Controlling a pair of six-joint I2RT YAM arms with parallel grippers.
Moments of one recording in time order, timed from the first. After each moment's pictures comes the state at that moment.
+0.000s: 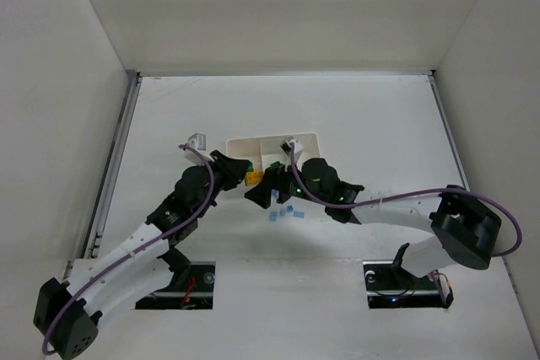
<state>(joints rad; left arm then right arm) -0.68 0.73 0.45 0.05 -0.25 -0.90 0.99 1.44 0.72 0.48 -0.12 0.64</state>
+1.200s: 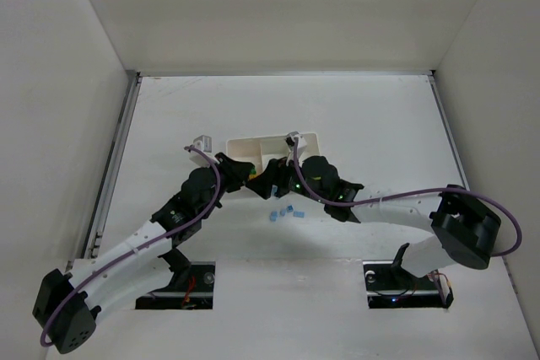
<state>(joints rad) -0.74 0.77 0.44 0.08 -0.31 -0.89 0.99 1.45 0.74 0.51 -0.02 0.69</state>
